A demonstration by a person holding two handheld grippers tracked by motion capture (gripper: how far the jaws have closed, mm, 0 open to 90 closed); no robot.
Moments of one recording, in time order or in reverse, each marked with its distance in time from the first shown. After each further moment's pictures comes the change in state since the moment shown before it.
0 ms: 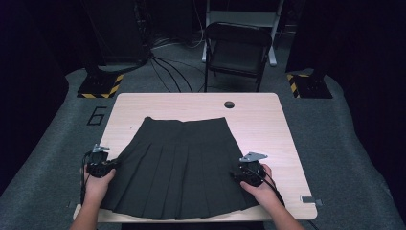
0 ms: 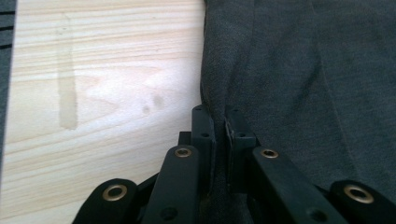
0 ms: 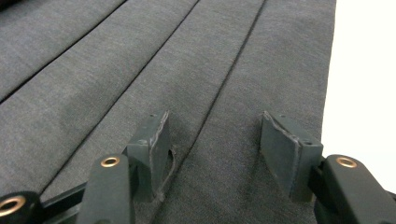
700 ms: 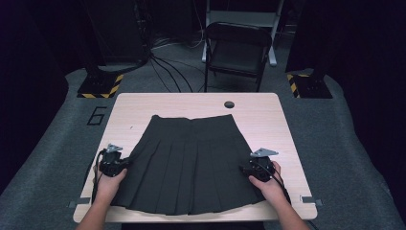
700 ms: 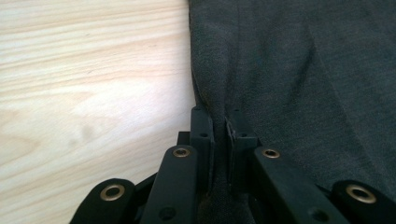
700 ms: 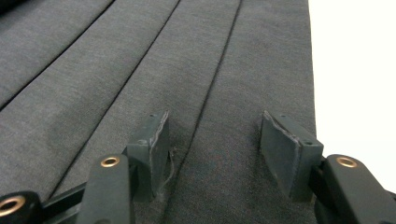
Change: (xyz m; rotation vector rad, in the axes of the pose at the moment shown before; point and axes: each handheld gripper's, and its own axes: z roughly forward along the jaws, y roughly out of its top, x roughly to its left) left arm -0.030 0.004 0.020 -0.011 -0.043 0.064; right arm -0.033 -0.006 -0.005 -0.027 -0.078 0.083
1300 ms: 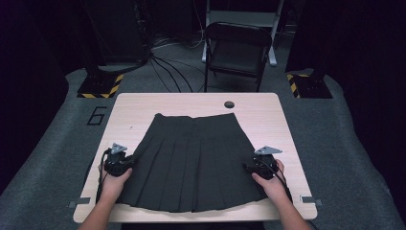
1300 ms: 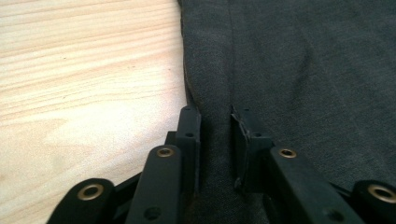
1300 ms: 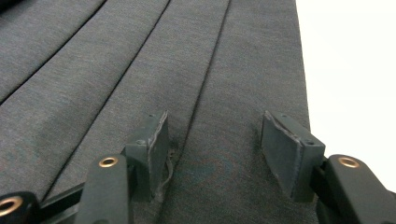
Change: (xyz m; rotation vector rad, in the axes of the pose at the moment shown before) left arm -0.012 0.002 0.011 -0.050 -0.016 0.043; right arm -0.017 0.000 0.000 -0.016 -0.032 0.017
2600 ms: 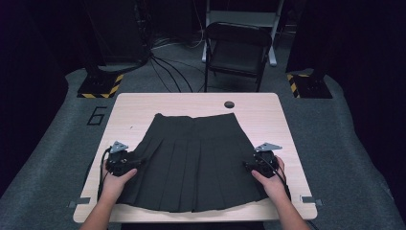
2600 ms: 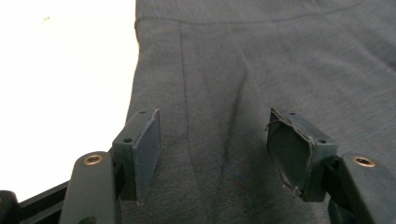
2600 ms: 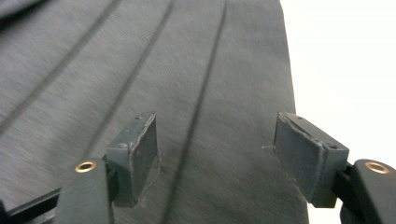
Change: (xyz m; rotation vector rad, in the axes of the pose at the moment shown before) left arm -0.013 0.012 -0.014 -0.078 -0.107 -0.010; right arm 0.000 0.014 -0.005 0.023 -0.030 -0.004
